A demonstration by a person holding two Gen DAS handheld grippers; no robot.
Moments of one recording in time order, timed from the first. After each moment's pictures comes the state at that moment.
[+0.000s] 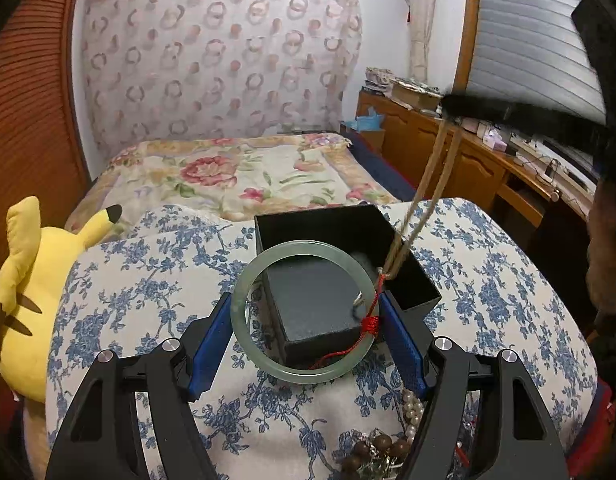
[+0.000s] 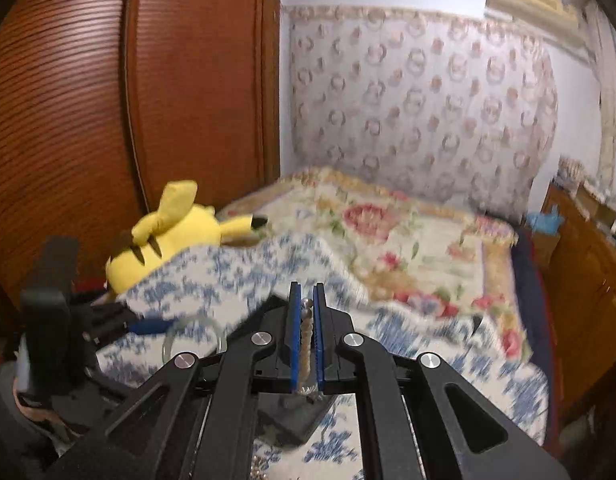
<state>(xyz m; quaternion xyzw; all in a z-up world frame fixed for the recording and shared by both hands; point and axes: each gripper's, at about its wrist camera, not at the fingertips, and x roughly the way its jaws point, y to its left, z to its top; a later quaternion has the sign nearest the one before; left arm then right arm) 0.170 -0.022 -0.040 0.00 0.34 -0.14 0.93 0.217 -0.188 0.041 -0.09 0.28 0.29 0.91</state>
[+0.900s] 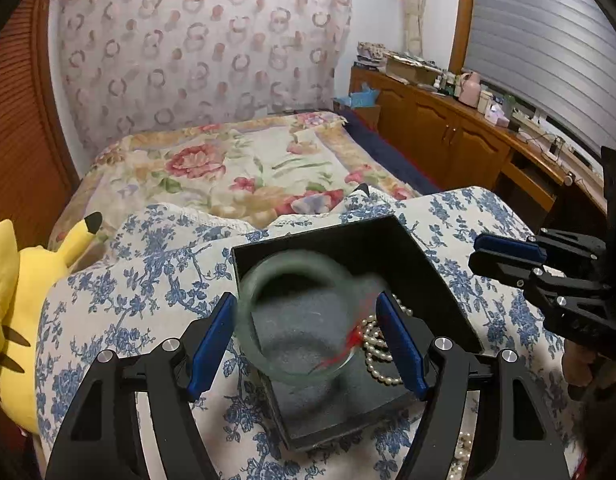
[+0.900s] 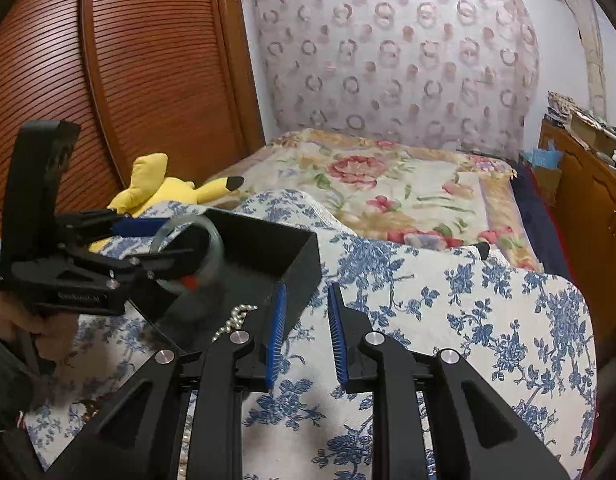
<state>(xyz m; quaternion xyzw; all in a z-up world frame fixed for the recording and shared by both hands) 0.240 -0.042 -0.050 0.03 0.38 -0.15 0.91 0.242 -0.248 -0.060 -0.03 0.33 0.27 0.90</state>
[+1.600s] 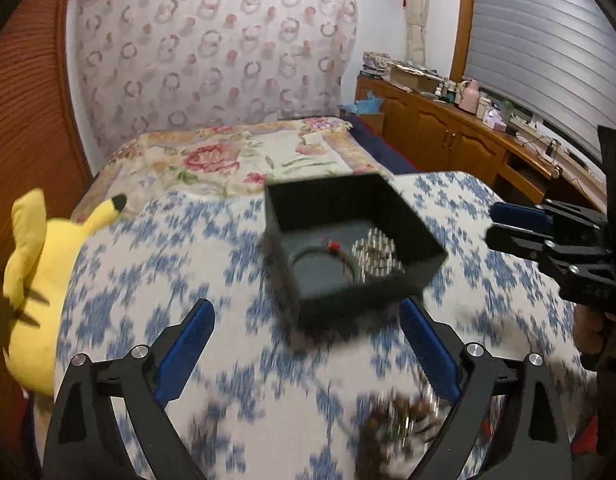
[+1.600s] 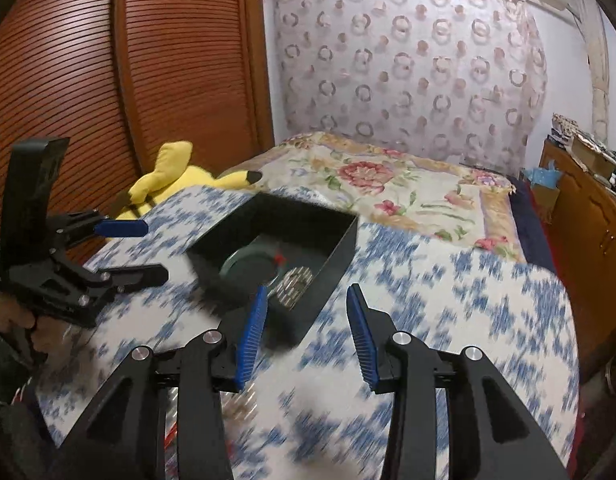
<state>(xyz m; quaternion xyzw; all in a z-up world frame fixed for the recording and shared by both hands) 0.145 -0.006 -0.049 0.02 0.37 -0.13 0.92 0.161 -0.237 -0.042 -0.06 0.32 0.28 0.90</state>
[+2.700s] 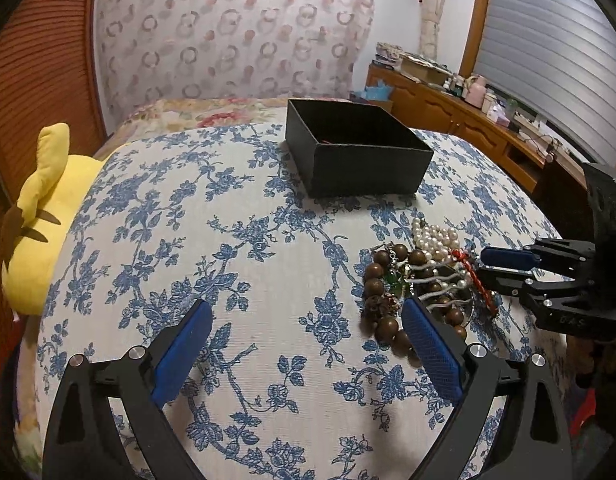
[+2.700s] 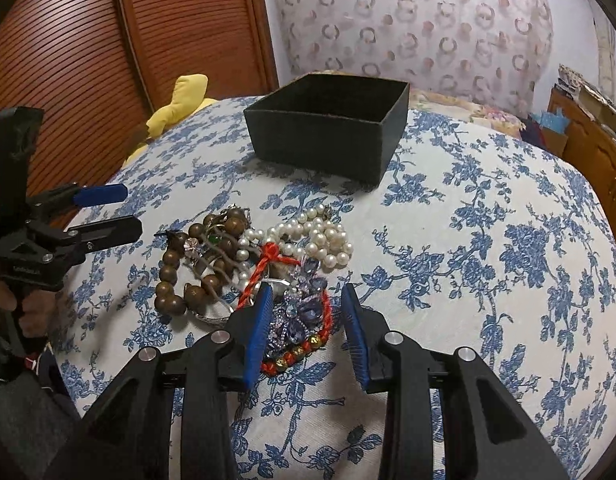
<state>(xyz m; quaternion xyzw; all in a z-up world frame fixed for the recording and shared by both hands) 0.058 0.020 -0.089 -0.01 0.39 -0.12 0.91 0.084 -0.211 -0.107 -0.06 0.41 0.27 0.87</state>
